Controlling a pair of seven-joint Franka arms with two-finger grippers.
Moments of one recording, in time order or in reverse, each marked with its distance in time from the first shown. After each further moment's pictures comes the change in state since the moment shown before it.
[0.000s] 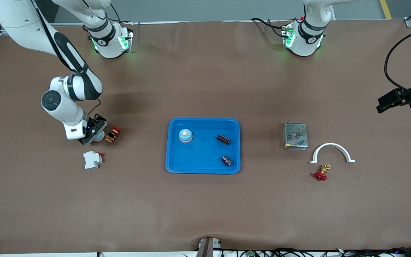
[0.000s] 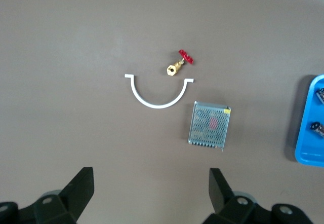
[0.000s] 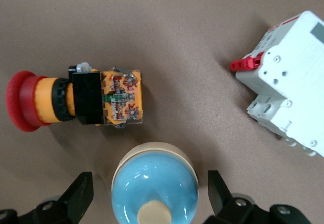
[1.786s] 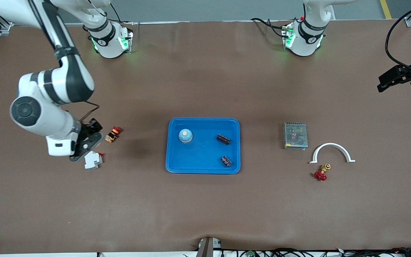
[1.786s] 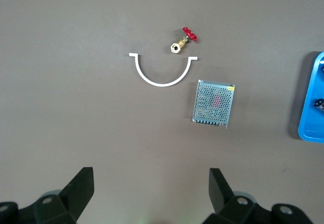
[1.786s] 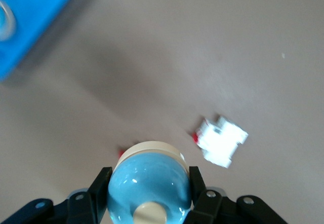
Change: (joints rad) left arm -0.034 -0.089 0.040 -0.064 -0.001 -0.059 0.019; right arm 0.193 -0.068 0.075 0.637 0.033 -0.816 0.390
